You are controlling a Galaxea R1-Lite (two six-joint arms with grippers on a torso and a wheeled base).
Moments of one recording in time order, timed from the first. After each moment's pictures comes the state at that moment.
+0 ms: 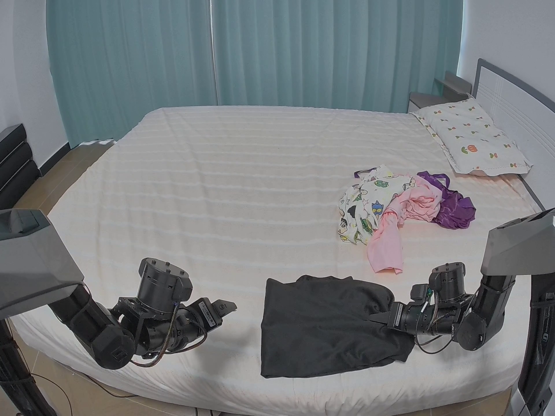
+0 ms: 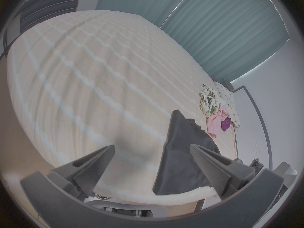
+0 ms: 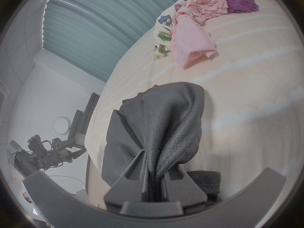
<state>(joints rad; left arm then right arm) -0.51 1.97 -0.49 -0.72 0.06 -0.93 0.27 2.29 -0.43 -1.18 0.40 0.59</state>
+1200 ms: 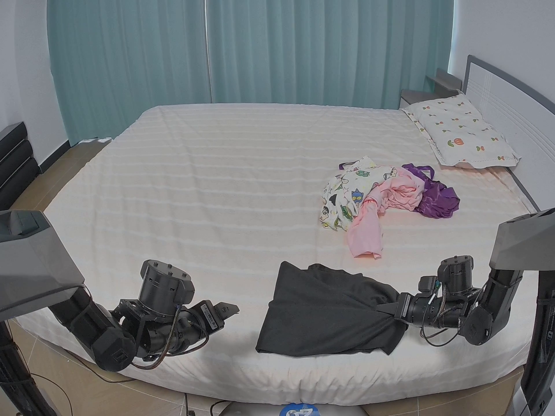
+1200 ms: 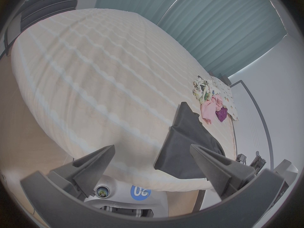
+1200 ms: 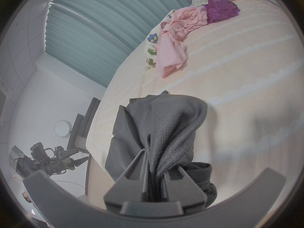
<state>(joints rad) -0.53 1.97 -0.49 -0.72 0.05 -0.93 0.22 2.25 -0.44 -1.18 0.40 0.60</state>
